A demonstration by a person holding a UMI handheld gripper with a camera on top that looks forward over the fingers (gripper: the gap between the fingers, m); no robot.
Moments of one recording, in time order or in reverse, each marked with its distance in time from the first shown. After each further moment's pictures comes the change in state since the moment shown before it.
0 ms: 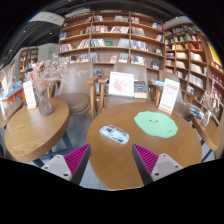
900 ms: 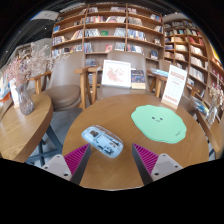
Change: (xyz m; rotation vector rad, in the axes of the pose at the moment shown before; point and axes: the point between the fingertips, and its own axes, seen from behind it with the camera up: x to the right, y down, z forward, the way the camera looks) arm 0.045 0.005 0.117 -0.095 0.025 0.015
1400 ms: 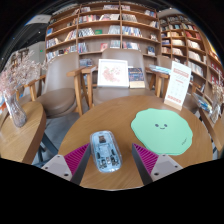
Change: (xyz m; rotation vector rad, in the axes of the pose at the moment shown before) arm 0.005 -0.029 0.043 -0.018 0.003 0.062
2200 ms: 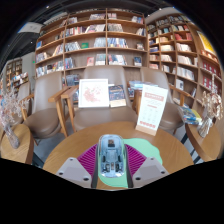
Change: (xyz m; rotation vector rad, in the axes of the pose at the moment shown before) arm 0.130 -0.112 -0.022 0.118 0.073 0.055
